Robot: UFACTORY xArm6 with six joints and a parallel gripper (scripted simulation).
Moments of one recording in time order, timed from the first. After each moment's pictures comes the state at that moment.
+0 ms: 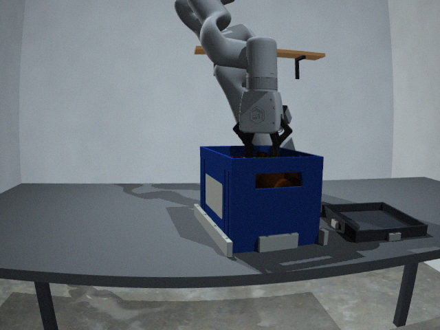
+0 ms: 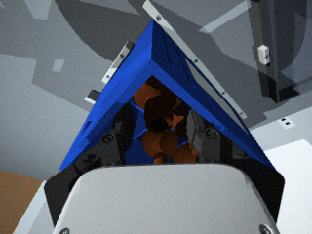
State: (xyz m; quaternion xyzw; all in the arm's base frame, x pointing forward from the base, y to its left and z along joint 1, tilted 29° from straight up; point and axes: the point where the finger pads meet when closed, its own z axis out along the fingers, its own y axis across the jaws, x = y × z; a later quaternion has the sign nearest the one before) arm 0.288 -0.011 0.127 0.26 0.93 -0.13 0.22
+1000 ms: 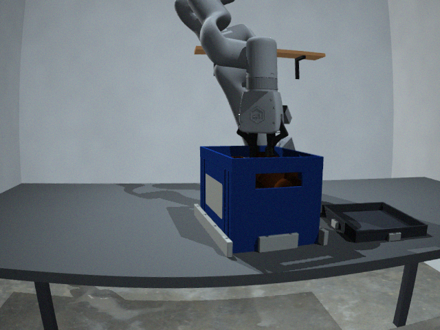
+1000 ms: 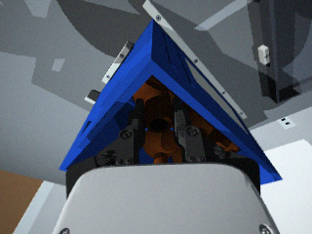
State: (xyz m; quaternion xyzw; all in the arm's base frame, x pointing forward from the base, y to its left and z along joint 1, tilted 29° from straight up) arm 0.288 -0.011 0.127 0.26 0.93 -0.13 0.22
